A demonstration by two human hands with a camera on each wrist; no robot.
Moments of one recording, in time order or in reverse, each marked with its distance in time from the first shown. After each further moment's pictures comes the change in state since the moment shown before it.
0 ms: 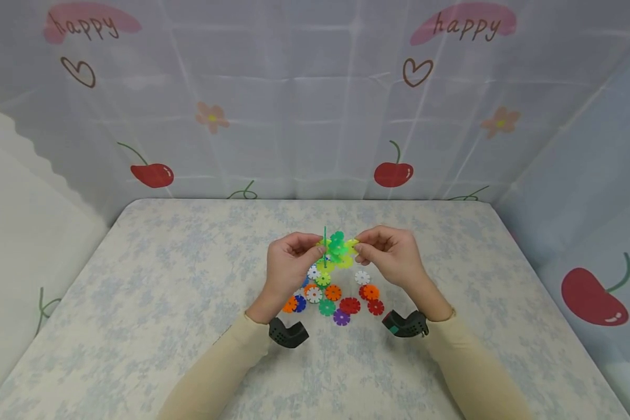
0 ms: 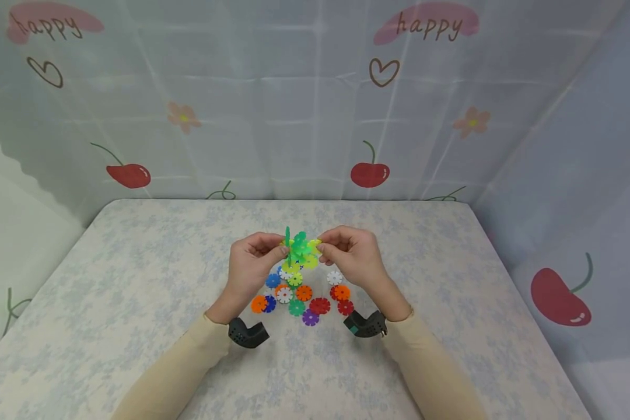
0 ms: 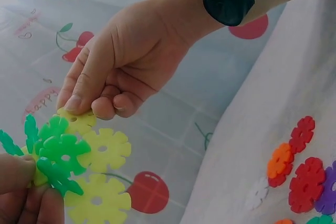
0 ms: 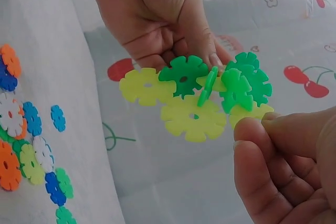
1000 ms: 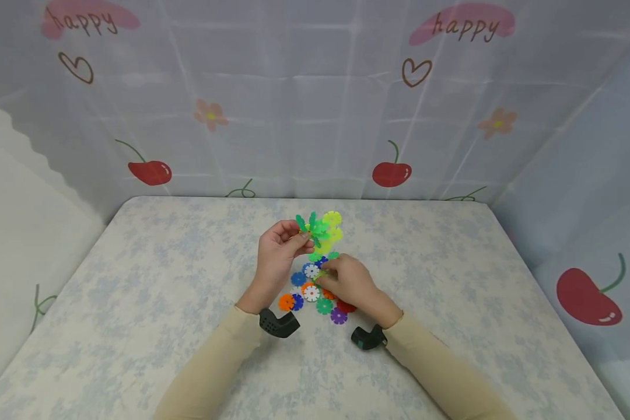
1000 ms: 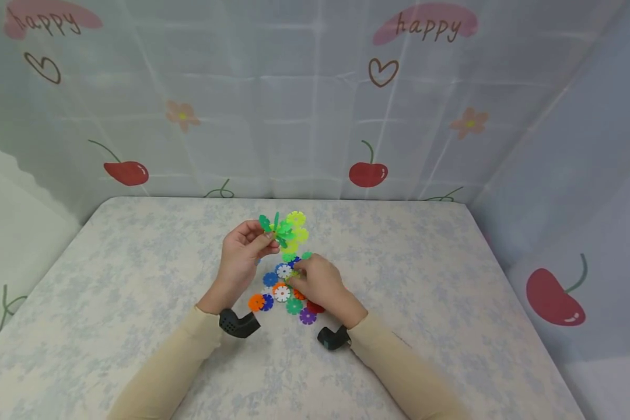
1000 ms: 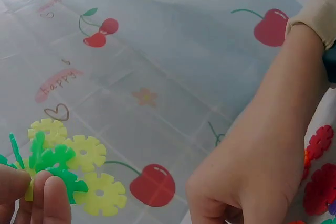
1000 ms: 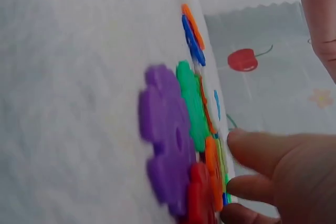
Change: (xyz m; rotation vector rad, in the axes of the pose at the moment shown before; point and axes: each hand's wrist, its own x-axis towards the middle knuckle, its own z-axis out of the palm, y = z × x) left_hand 0.014 -0.003 -0.011 -0.318 0.046 -0.245; right_hand -0.010 0.063 0.075 -0.618 -0.291 0.239
